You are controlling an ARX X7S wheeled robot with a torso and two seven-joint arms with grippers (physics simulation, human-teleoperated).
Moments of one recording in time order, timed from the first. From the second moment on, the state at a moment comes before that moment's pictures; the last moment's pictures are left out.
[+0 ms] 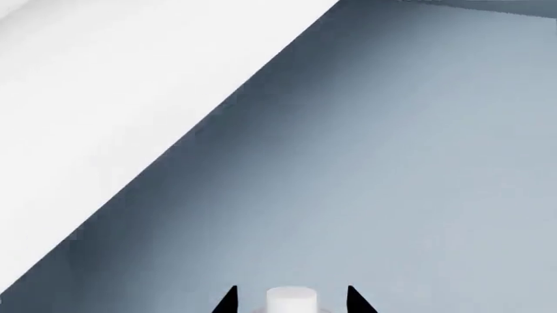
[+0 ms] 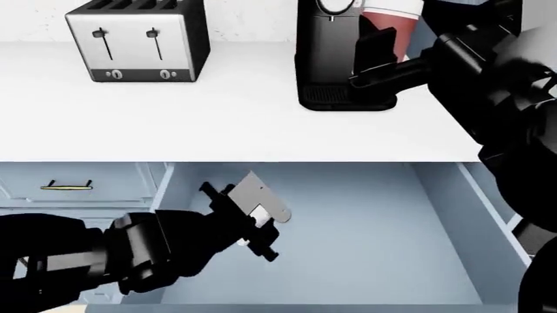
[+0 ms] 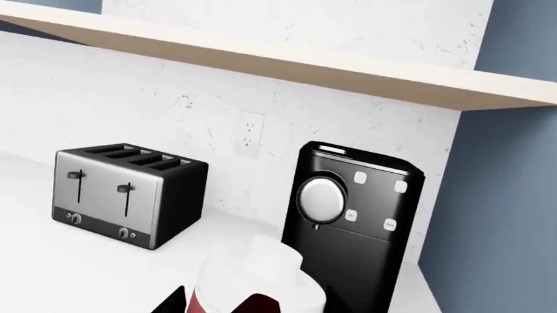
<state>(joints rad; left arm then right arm) -1.41 -0.41 2.09 -0.28 -1.39 -0.02 -0.36 1.27 0.45 -0.03 -0.52 1.43 1.45 0.80</state>
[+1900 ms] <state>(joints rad) -1.68 -0.99 1.89 0.48 -1.43 0.17 -0.68 1.03 0.59 -0.78 0.12 1.19 1.17 0.13</state>
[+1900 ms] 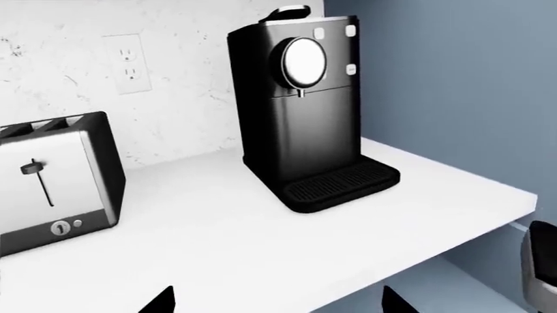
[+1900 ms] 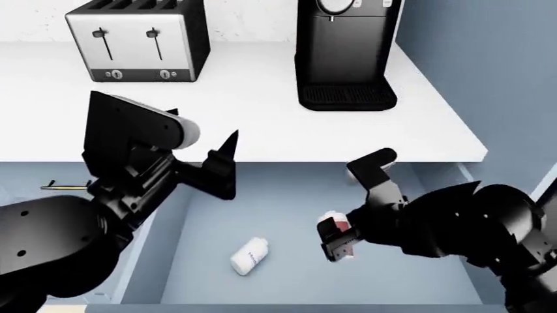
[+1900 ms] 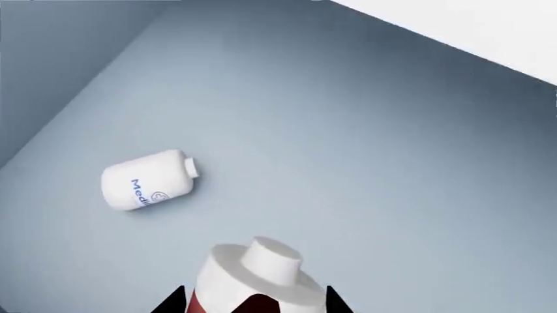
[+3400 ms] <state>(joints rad) -1.61 -0.95 1.85 0.54 -1.42 0.21 -0.78 1.30 0.76 -0.44 -0.56 1.67 1.14 1.08</state>
